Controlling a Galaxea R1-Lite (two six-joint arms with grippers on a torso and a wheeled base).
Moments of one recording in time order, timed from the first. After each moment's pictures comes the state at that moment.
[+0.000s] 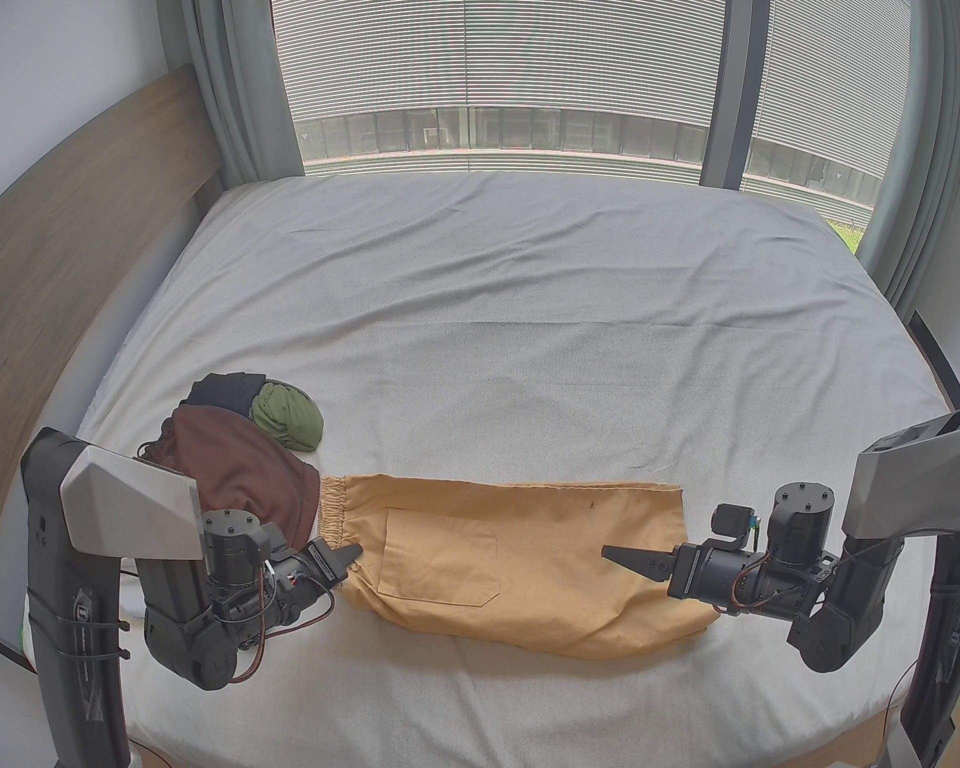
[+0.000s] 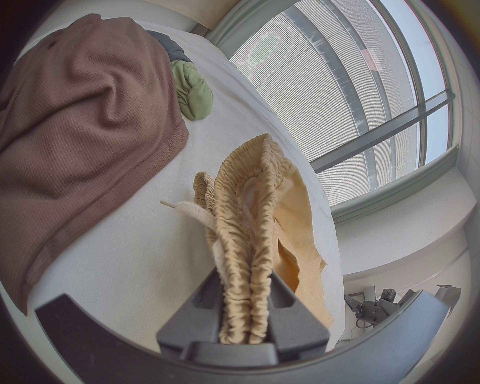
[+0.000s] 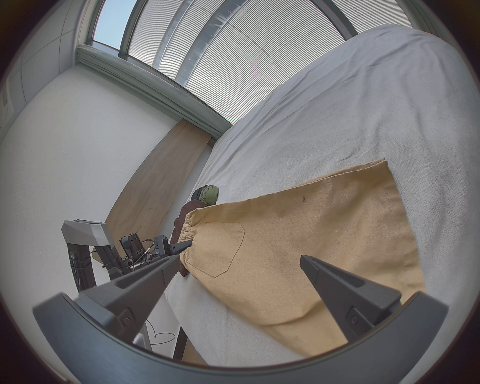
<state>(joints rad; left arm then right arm) -0.25 2.39 -0.43 -1.55 -0.22 -0.81 0.35 2.21 -0.34 -1.54 0.47 0.58</state>
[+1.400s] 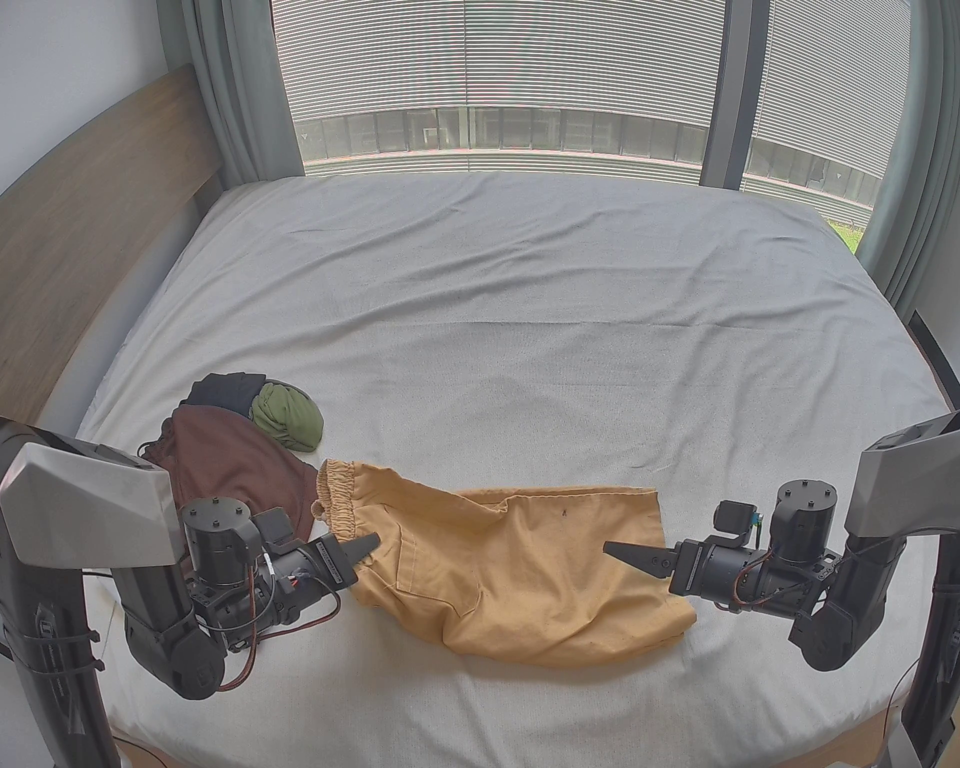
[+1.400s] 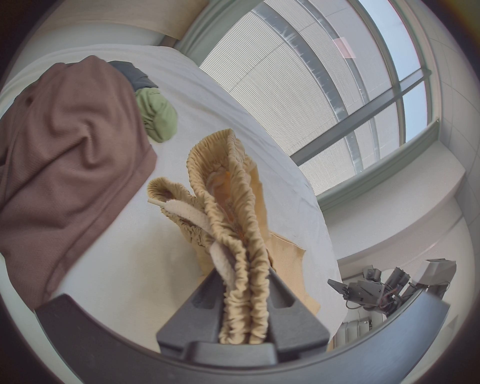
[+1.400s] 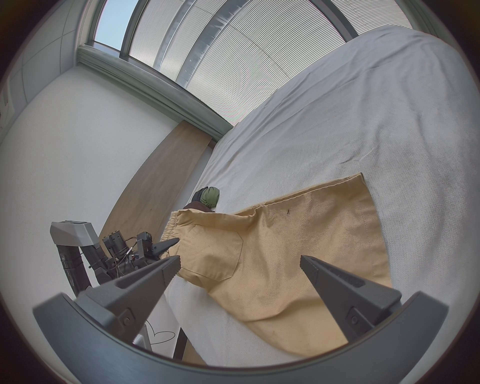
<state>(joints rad) -0.33 2.23 -0.35 -1.55 -0.26 -0.69 0.35 2.20 -0.34 -1.54 0.47 0.58</state>
